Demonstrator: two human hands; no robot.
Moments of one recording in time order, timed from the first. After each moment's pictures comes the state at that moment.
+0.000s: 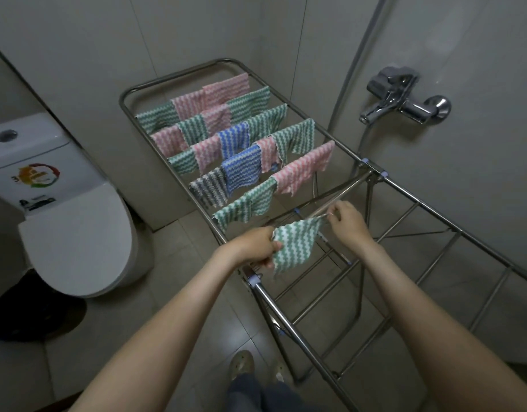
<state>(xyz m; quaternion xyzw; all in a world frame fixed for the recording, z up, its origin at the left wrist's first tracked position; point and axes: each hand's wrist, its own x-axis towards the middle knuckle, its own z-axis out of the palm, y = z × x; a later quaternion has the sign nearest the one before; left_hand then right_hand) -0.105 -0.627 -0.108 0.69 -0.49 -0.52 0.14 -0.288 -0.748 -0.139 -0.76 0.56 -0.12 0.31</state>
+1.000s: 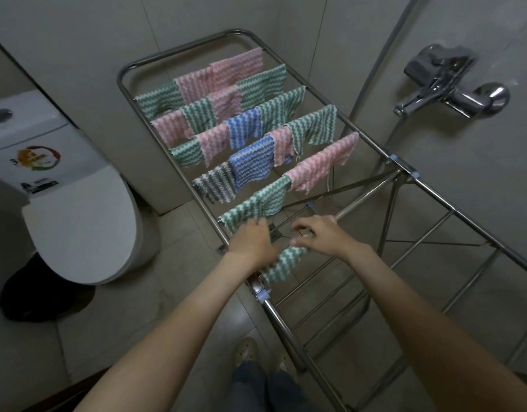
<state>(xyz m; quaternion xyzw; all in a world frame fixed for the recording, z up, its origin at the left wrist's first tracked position) -0.080 -0.658 -0.146 0.80 -0.50 -0.33 -0.01 -0.230 -0.770 -0.186 -0.87 0.36 0.08 0.33</state>
